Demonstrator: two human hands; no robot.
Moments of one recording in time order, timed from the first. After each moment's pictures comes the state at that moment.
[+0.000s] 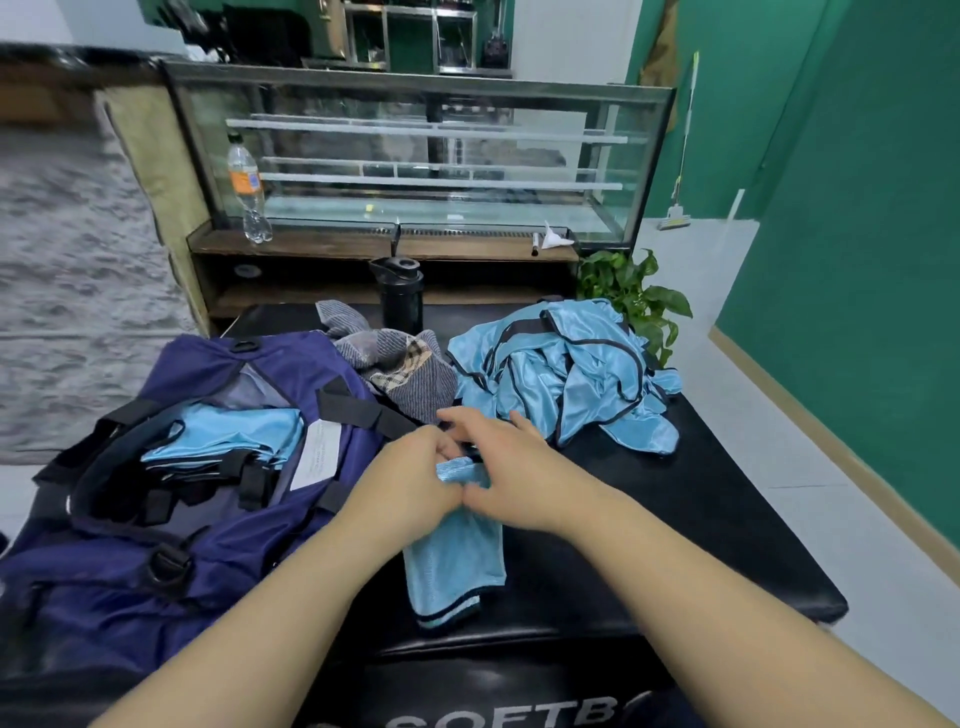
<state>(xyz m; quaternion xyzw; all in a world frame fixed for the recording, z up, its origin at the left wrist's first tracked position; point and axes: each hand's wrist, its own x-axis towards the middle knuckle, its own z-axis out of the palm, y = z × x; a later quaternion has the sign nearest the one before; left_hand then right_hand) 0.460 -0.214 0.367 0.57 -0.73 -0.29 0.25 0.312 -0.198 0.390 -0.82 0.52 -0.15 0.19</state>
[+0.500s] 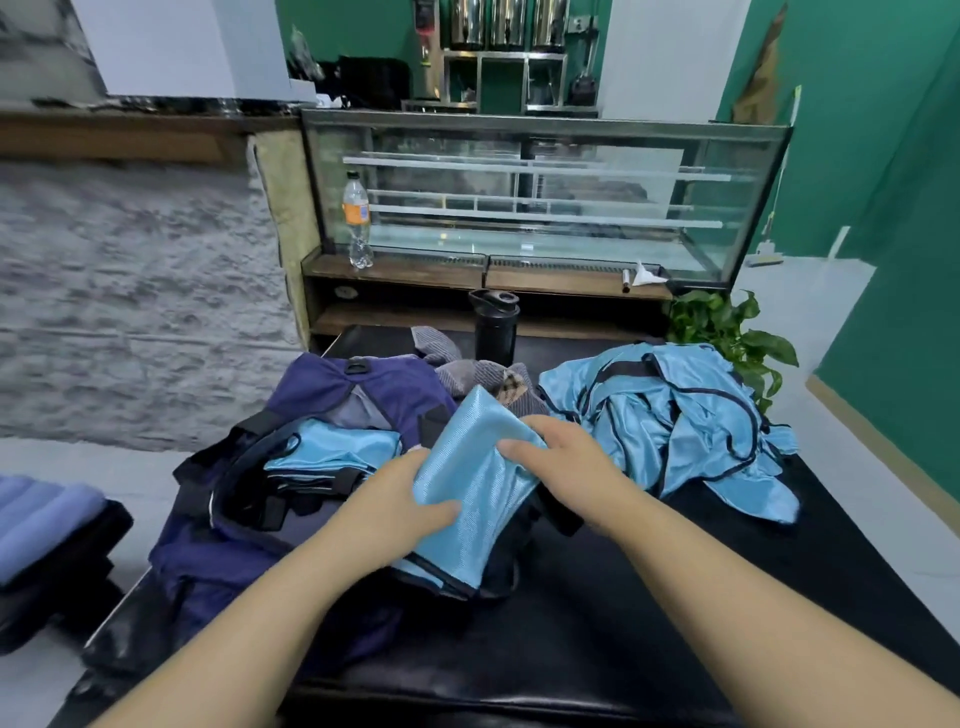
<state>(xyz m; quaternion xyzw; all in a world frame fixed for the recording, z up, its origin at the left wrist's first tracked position) 0.573 -0.221 0.381 0.57 -0.68 -0.35 0.29 0.374 -0.245 0.403 -0.68 0.50 -0.34 0.42</state>
